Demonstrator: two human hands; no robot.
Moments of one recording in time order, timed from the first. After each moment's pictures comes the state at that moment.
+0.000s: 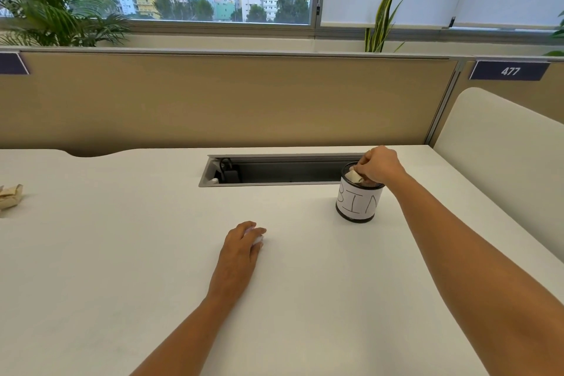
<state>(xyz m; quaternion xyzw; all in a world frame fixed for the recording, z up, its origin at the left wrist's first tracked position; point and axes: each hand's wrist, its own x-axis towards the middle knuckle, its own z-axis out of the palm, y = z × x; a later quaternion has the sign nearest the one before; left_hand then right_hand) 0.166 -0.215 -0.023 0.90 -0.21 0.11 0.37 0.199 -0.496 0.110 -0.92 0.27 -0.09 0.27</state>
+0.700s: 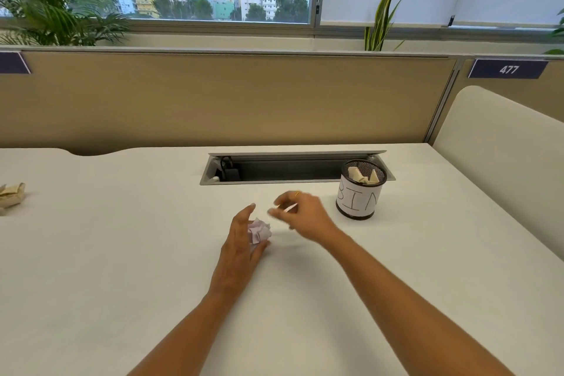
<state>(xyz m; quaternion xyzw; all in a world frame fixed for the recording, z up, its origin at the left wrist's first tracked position) 0.161 -0.217 -0.016 0.82 -0.20 0.10 0.53 0.166 -0.371 0.043 -0.89 0.02 -0.05 0.45</state>
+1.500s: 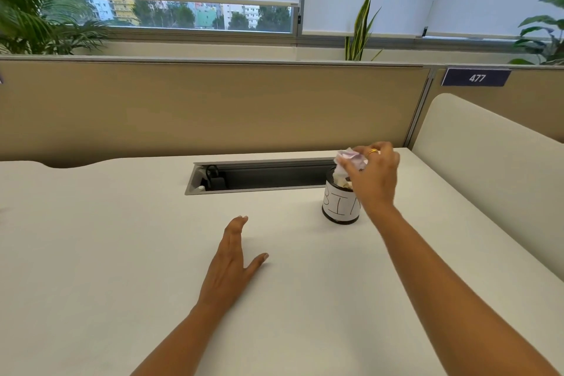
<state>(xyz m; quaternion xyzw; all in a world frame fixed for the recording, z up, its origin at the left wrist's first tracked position) 0.164 -0.215 -0.027 0.87 -0.24 0.12 0.40 0.153 -0.467 0.102 -0.85 0.23 -0.40 0.26</state>
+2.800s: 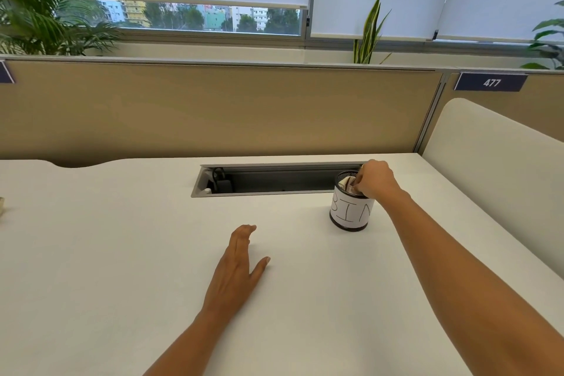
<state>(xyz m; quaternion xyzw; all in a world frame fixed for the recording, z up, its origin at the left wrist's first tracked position) 0.168 -0.216 -0.033 0.88 -0.25 0.13 0.38 0.194 -0.496 0.103 -0.94 0.28 -0.07 0.15</state>
